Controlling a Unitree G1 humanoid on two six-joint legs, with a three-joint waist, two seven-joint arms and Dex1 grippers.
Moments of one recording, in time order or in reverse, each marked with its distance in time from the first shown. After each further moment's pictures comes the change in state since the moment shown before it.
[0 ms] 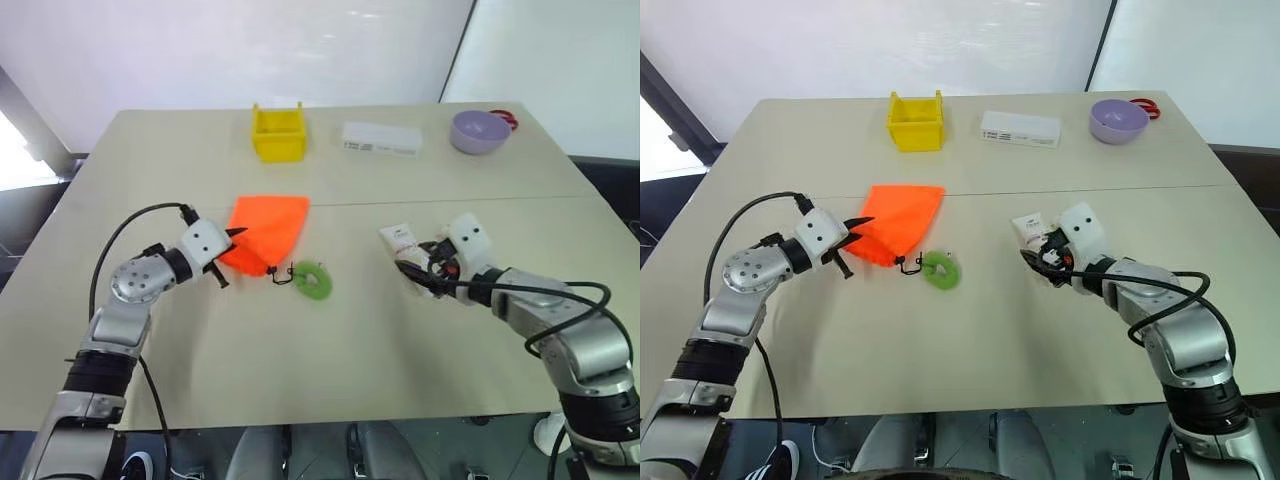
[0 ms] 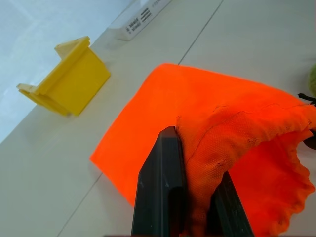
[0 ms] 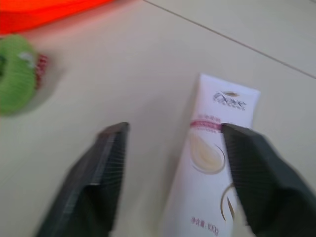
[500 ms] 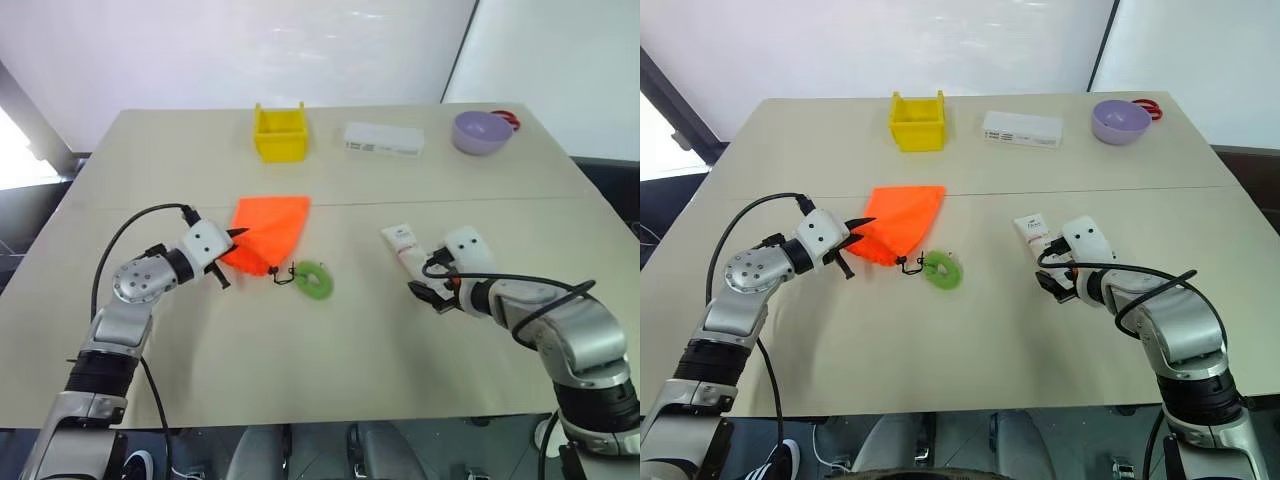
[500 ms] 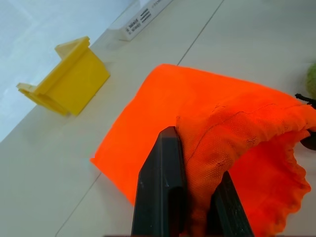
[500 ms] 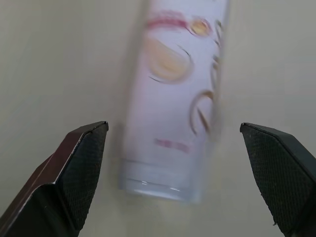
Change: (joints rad) left arm -0.001 -0.008 -0.001 0.000 -0.001 0.000 -0.001; right arm -0.055 0.020 0.019 -0.007 -0.045 0.362 -0.157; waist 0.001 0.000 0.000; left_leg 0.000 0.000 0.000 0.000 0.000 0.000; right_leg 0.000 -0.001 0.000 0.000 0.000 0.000
